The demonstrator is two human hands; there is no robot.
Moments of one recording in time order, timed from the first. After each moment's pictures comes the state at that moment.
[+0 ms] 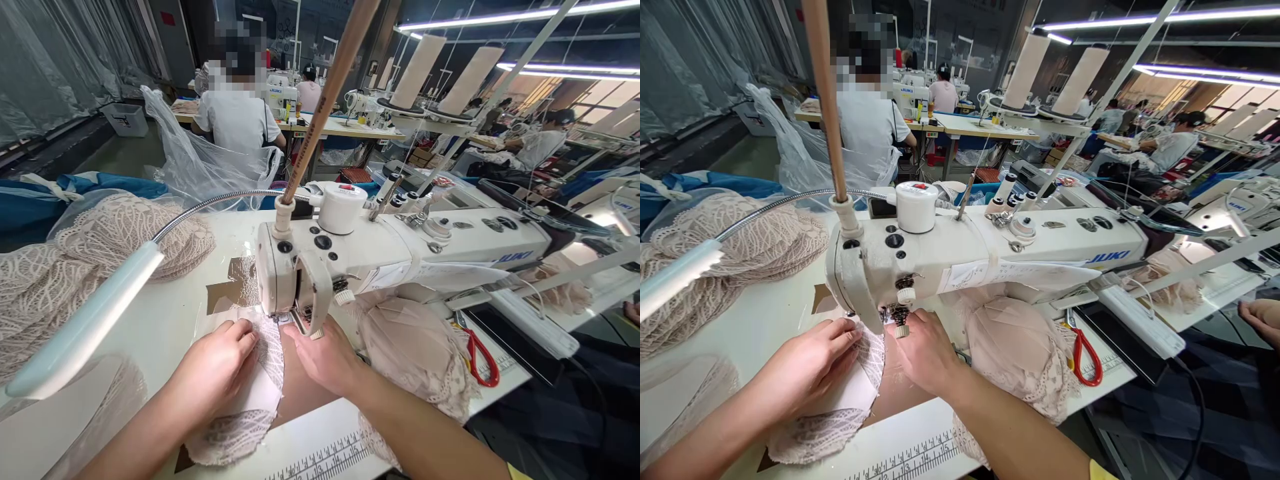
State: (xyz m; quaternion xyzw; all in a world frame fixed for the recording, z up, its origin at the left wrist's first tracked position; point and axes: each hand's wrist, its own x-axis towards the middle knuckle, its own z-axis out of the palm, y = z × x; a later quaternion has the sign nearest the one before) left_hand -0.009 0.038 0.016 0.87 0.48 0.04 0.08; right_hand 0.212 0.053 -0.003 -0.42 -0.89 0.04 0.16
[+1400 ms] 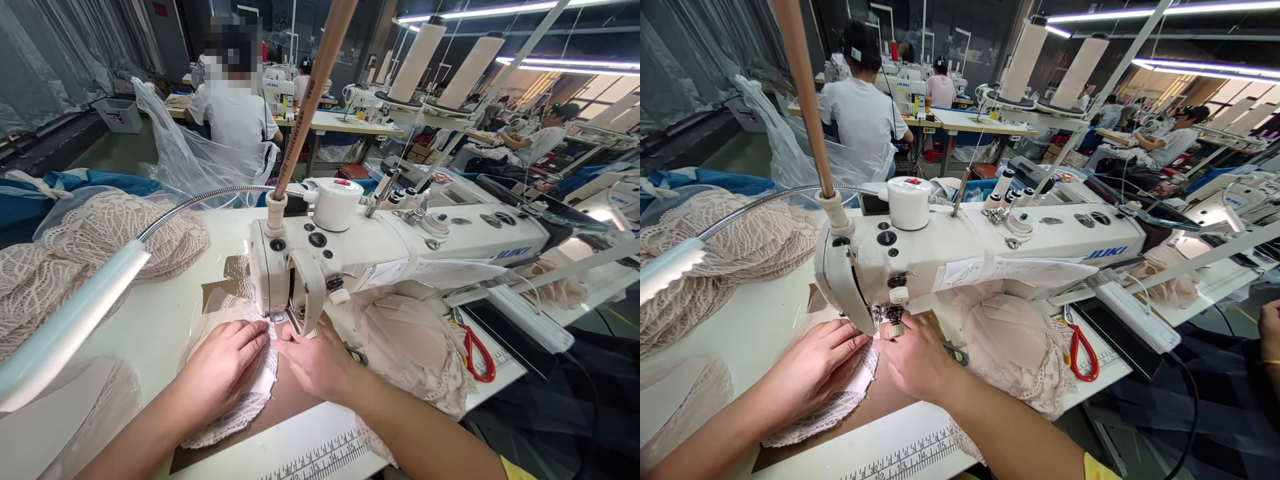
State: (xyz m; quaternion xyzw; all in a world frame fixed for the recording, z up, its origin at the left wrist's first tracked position) left_hand -0.008 0.039 0.002 0.92 0.37 0.13 0.05; right_hand 0.213 0.049 0.005 -0.34 -0.92 0.08 0.18
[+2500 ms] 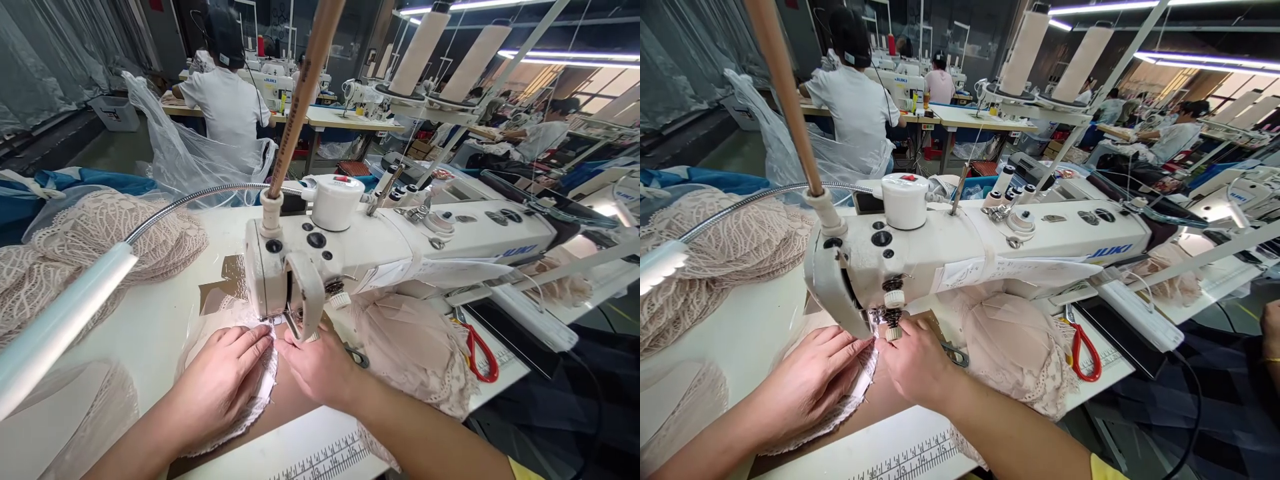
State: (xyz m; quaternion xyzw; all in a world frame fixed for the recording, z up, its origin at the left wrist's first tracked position) left_hand -0.005 0.031 0.007 0.91 0.38 0.12 0.08; right_hand 0.210 0.044 0.003 -0.35 -0.93 0.02 0.12
